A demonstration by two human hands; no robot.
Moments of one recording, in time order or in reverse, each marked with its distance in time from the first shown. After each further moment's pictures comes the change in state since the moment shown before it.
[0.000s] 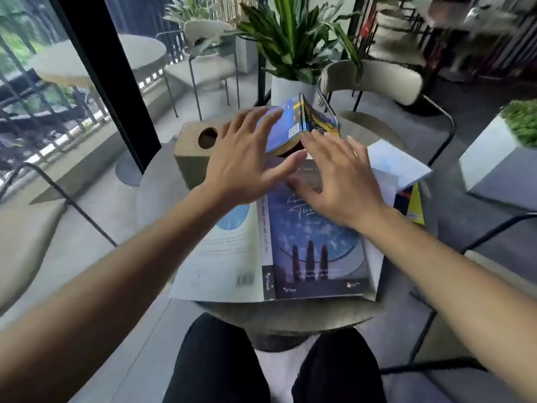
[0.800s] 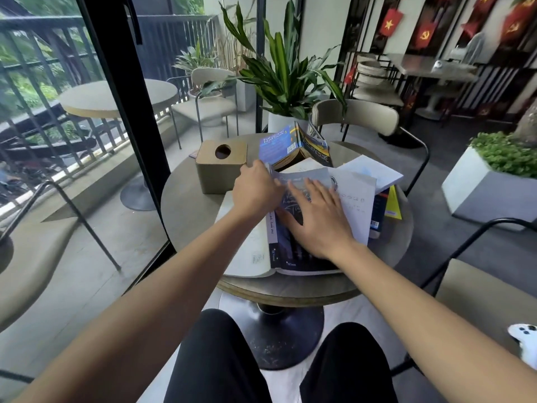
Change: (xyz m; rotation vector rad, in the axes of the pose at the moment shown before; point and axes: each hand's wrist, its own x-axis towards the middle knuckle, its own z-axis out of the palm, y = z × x) left_hand -0.030 0.035 0.002 -0.143 -0.168 -0.572; right_hand -0.060 -0.049 0.012 0.027 -0.136 0.136
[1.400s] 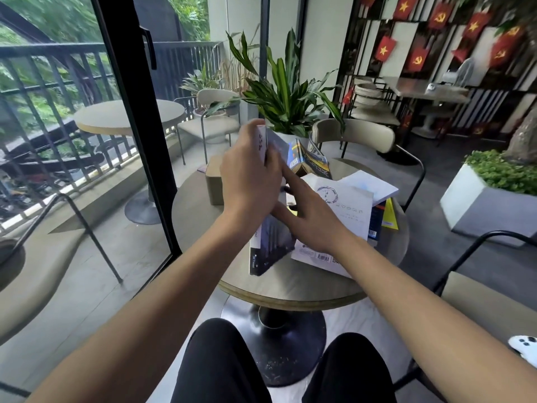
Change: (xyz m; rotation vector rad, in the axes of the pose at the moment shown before) left_hand -0.058 0.020 -0.077 -0.430 0.622 0.370; right_hand -0.004 -0.044 -0.054 0.669 -0.021 -0.148
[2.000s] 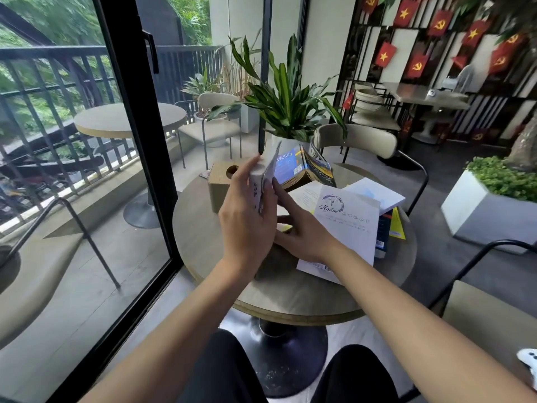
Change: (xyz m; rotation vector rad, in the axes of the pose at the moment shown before) left_hand -0.038 -0.043 0.008 -0.062 0.128 0.190; right_hand 0.013 0.023 0.025 0.190 -0.149 0.075
